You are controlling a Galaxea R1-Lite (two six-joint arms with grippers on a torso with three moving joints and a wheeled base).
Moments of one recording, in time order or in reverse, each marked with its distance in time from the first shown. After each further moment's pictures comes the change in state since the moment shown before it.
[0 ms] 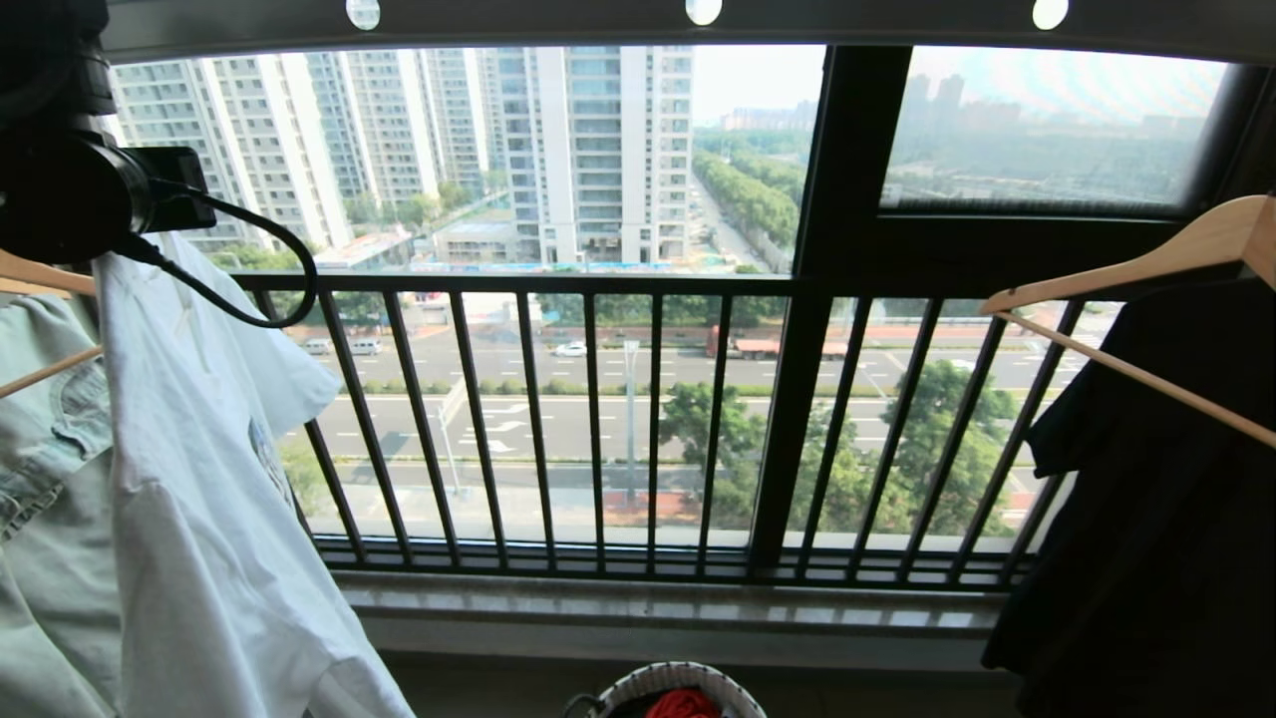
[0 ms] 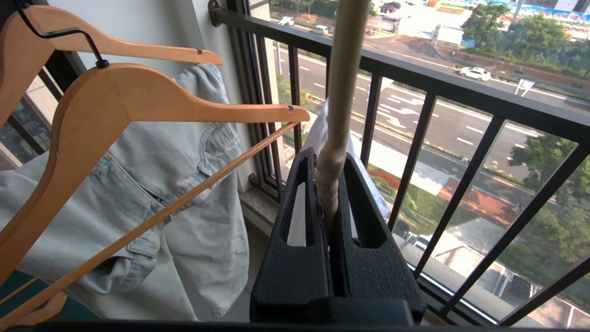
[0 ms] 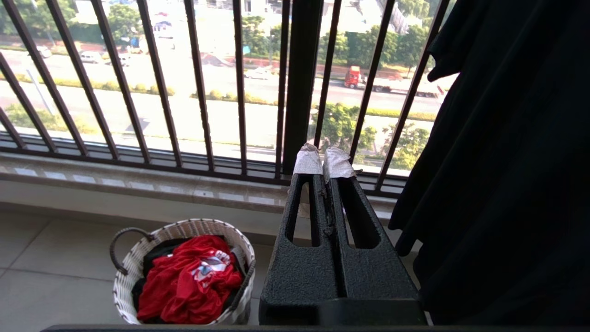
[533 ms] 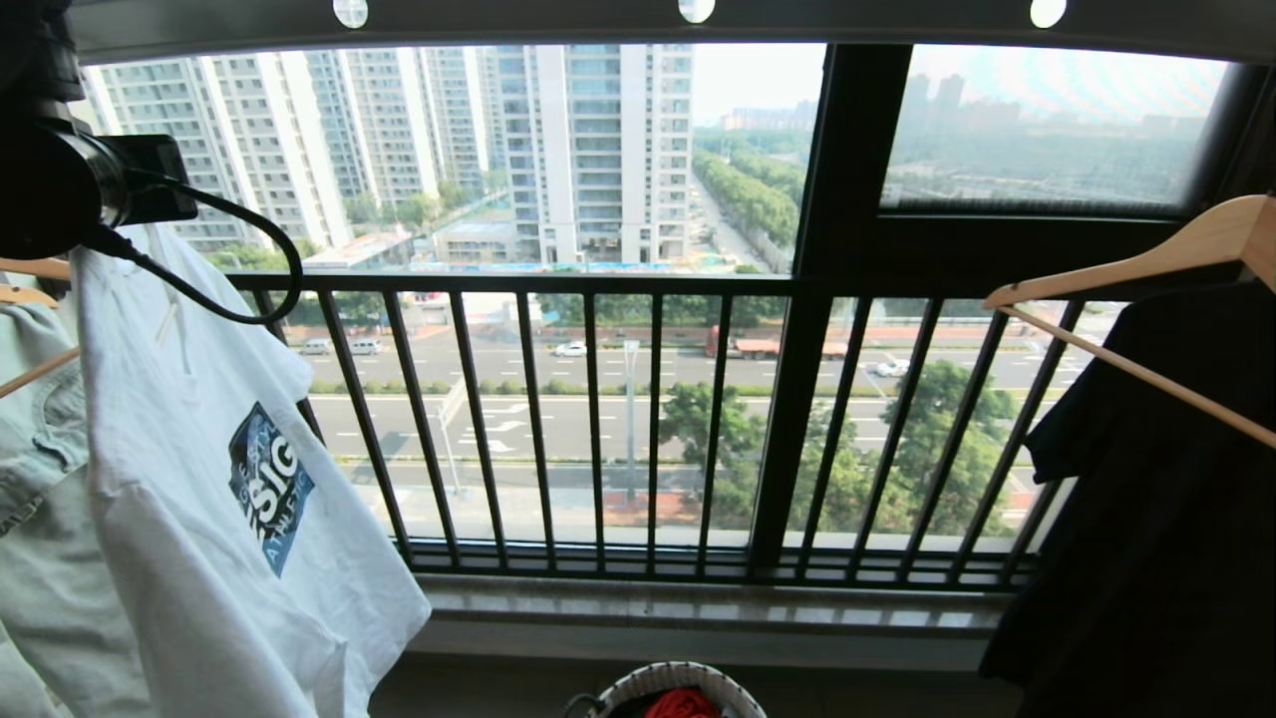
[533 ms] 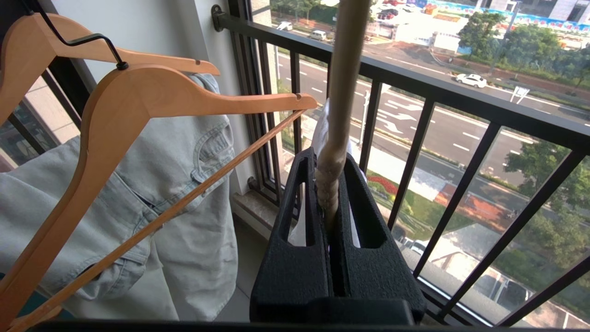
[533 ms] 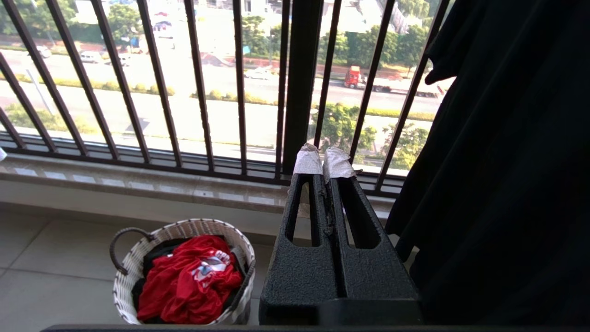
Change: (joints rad) left arm 0.000 -0.039 0.014 -0.001 0.000 0.002; right arm 0.000 0.000 0.000 0.000 0.000 0.000
